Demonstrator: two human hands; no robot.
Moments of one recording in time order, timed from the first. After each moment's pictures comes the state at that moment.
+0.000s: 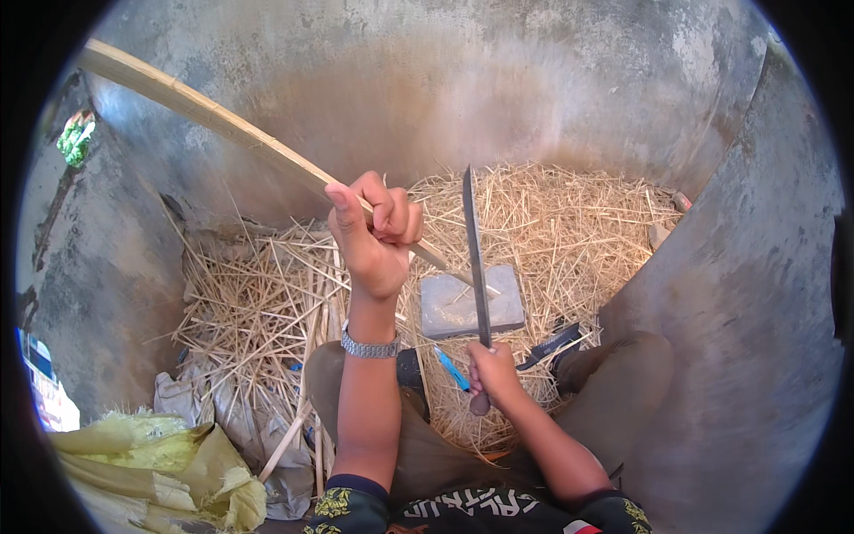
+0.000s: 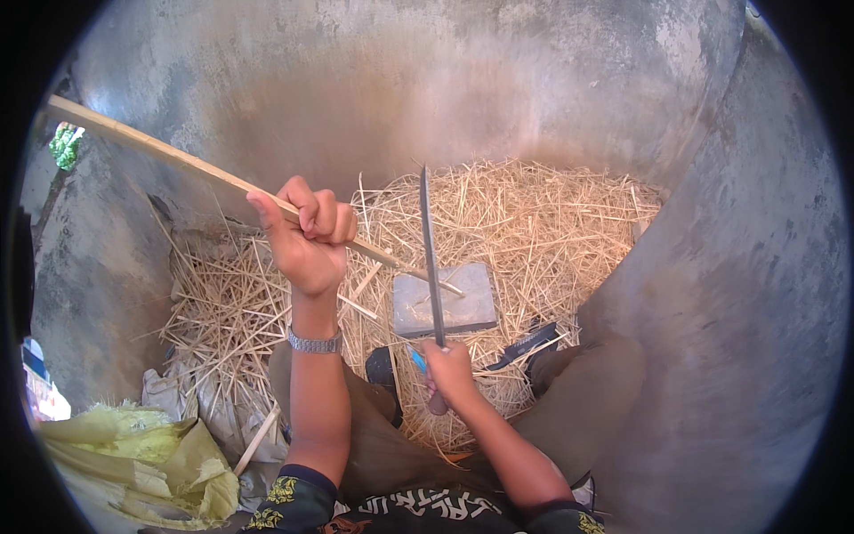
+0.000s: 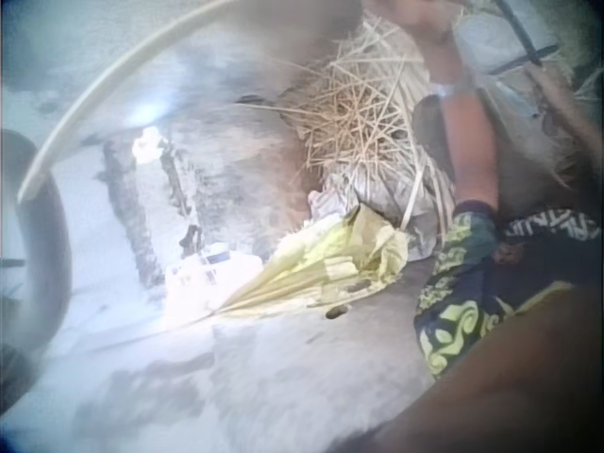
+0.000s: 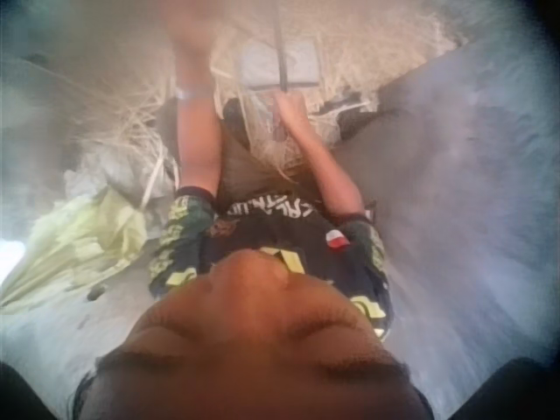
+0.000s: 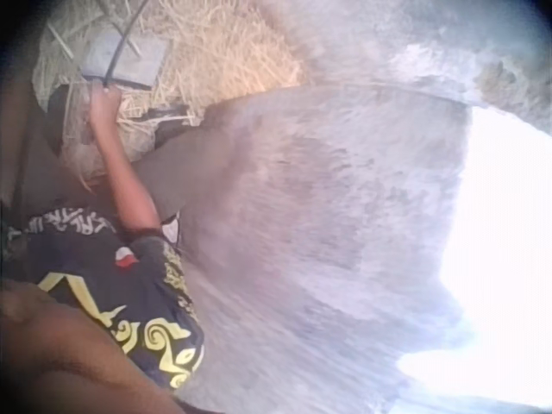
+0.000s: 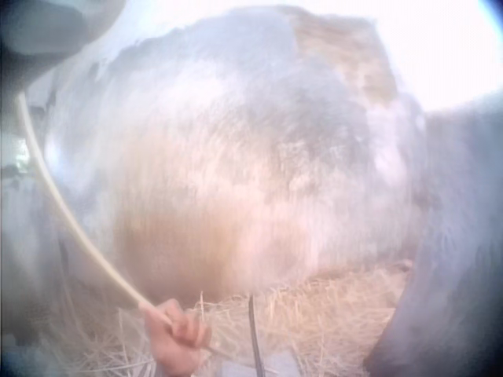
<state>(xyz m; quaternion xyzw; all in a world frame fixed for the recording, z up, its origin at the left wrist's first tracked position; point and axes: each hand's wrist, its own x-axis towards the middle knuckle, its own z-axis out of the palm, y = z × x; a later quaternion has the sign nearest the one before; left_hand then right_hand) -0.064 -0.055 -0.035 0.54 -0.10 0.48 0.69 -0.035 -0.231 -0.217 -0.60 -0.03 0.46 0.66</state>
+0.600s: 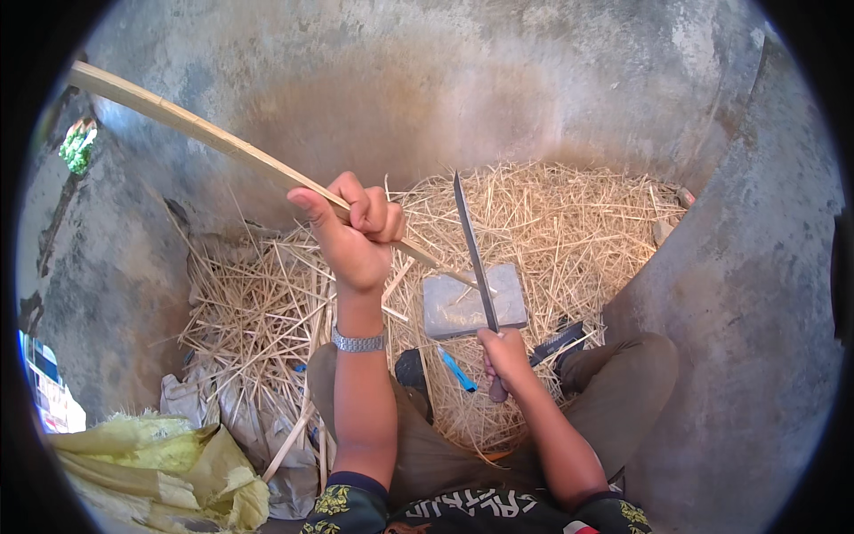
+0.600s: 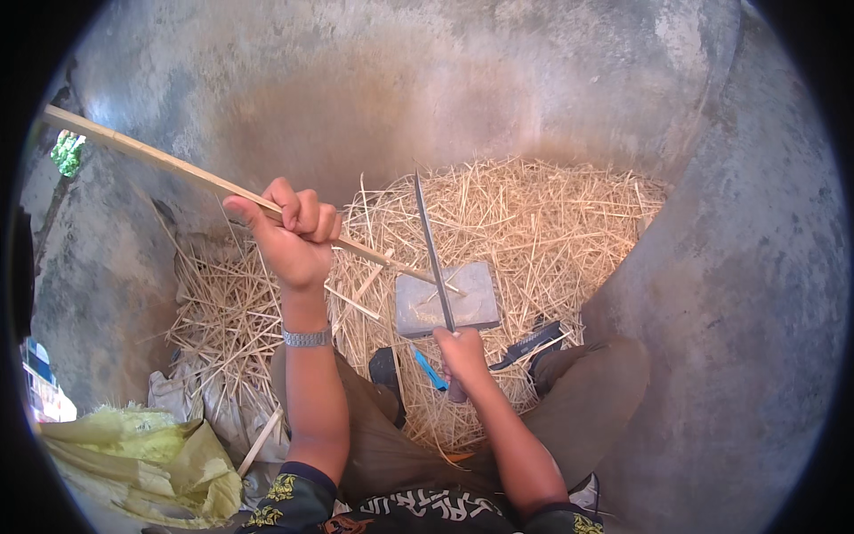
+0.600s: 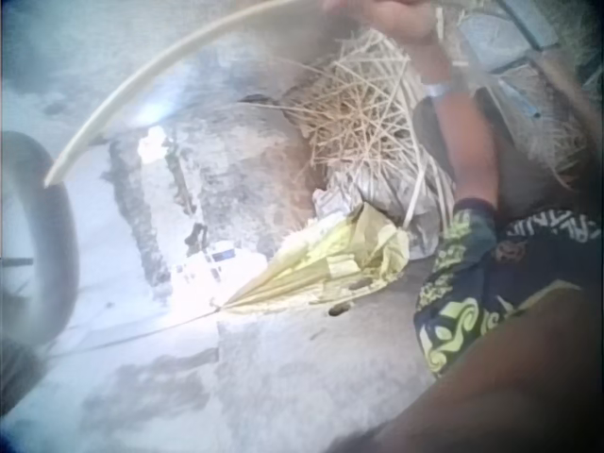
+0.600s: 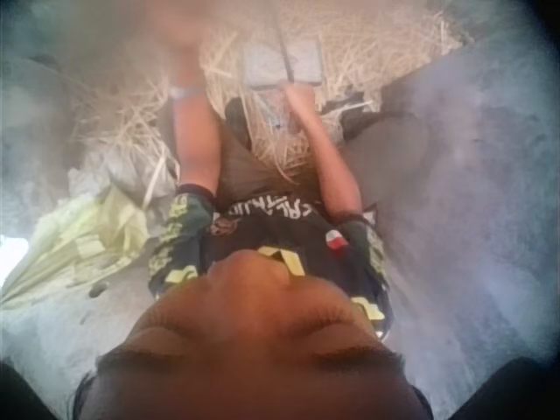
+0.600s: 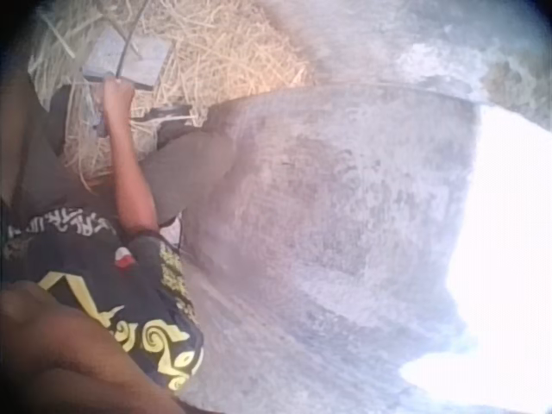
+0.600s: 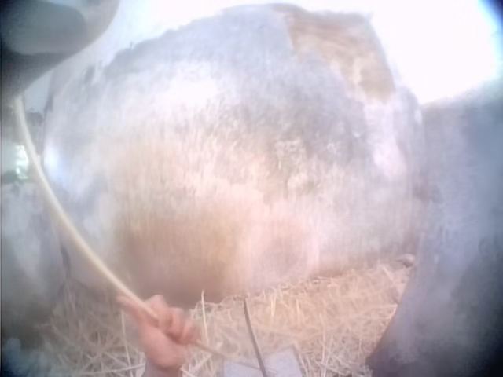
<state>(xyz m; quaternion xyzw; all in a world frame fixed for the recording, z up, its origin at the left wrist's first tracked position) -0.062 -0.044 -0.036 0.51 -0.04 0.49 0.70 0.000 -0.235 -0.233 -0.65 -0.06 0.42 0.63</state>
